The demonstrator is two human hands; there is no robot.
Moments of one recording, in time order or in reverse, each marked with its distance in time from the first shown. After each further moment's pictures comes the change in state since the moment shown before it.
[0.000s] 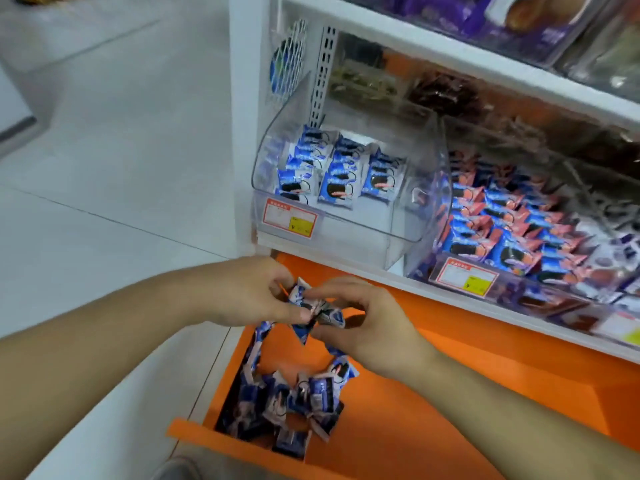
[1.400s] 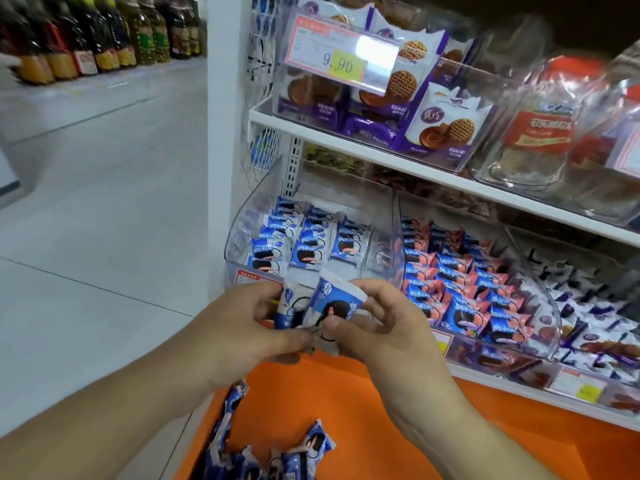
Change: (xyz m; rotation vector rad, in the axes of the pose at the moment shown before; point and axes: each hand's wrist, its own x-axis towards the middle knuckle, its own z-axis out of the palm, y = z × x) left_hand -0.010 0.050 0.007 -0.513 0.370 0.228; right_hand -0.021 -0.088 -0.058 0.568 0.348 0.093
